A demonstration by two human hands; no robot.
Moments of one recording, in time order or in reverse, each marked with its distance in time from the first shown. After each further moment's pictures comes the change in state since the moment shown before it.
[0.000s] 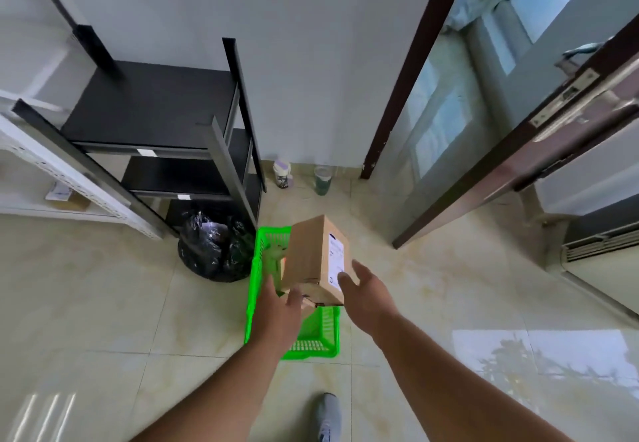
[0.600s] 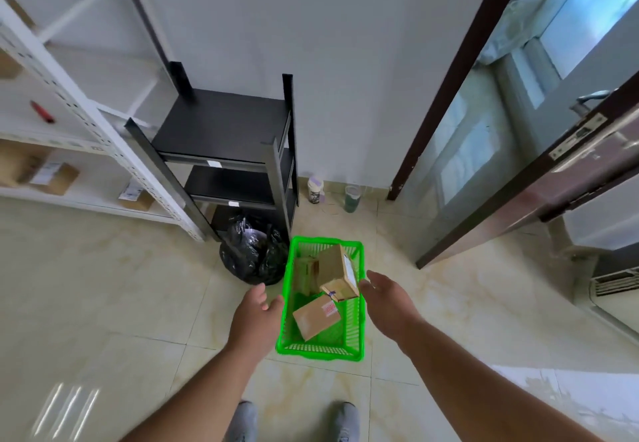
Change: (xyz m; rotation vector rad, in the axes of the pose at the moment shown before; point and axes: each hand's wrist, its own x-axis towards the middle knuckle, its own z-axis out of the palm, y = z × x) left_hand -0.062 -0.029 -0.119 -0.119 0.060 -0.033; right_hand -0.074 -0.037 0.007 -0.038 -0.036 -0.052
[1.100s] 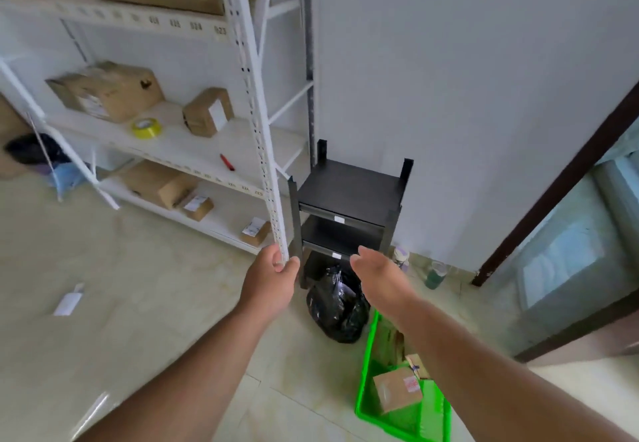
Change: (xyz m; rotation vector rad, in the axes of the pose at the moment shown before) left_hand -0.068 0.027 -0.286 -0.116 0.340 0.246; right_hand -0.137 -0.249 0.129 -0.114 -0.091 -0.437
